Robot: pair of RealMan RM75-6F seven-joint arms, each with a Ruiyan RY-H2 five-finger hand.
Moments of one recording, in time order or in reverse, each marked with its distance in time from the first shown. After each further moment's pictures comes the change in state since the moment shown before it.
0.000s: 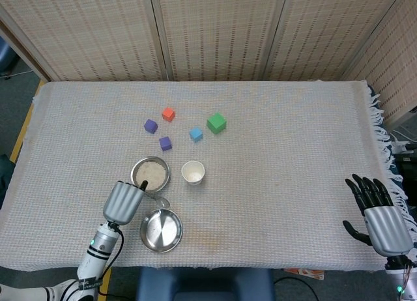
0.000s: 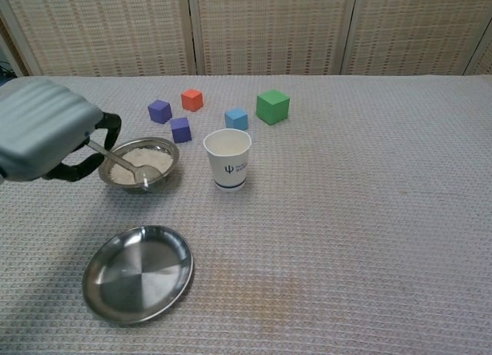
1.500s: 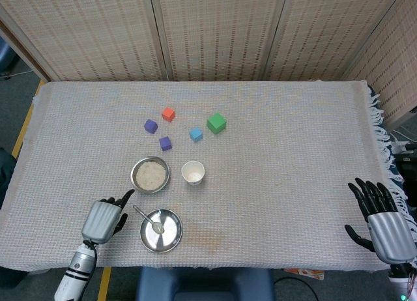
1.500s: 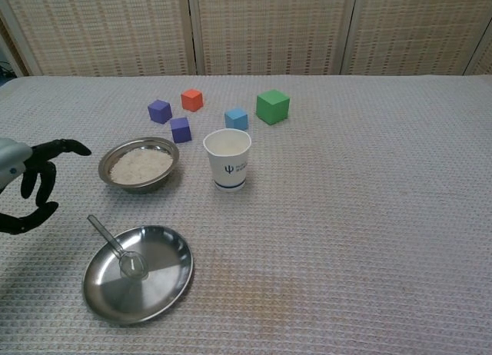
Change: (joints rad) left arm 0.210 0.114 0.007 -0.089 0.049 -0.029 -0.423; right arm -0.037 -0.001 -0.010 -0.005 -0.034 0.062 -0.019
